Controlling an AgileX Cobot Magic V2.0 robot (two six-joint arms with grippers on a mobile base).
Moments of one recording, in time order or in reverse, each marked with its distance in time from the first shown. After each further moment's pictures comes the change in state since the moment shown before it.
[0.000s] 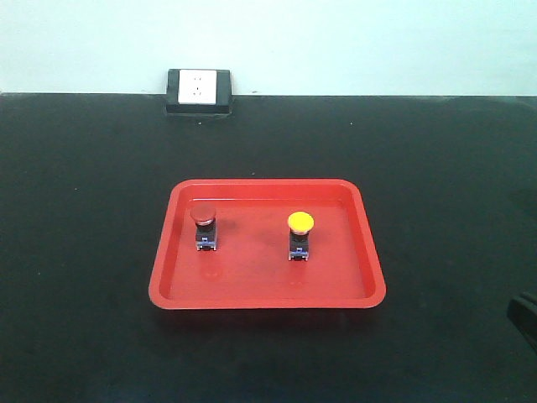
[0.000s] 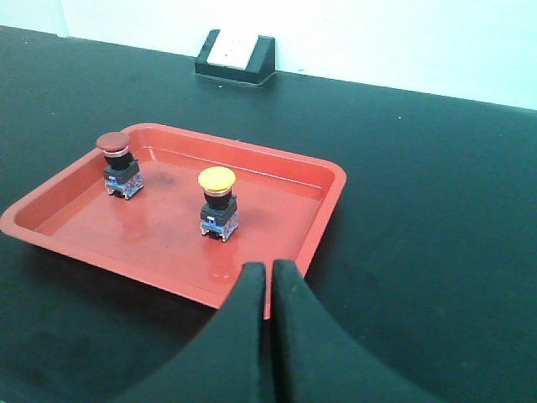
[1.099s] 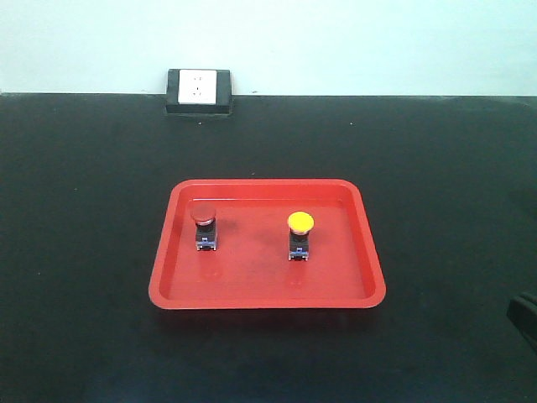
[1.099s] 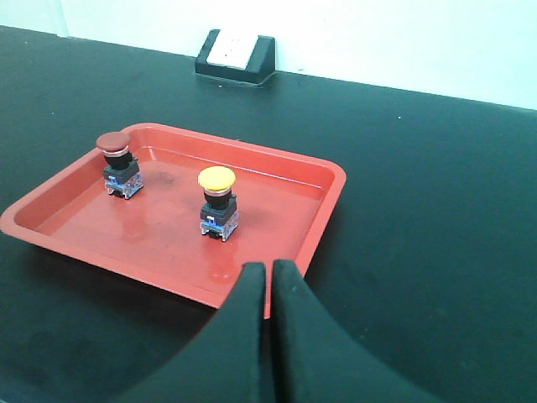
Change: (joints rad) left arm 0.000 0.000 0.003 0.026 -0.016 0.001; right arm 0.000 0.000 0.000 0.000 0.001 0.000
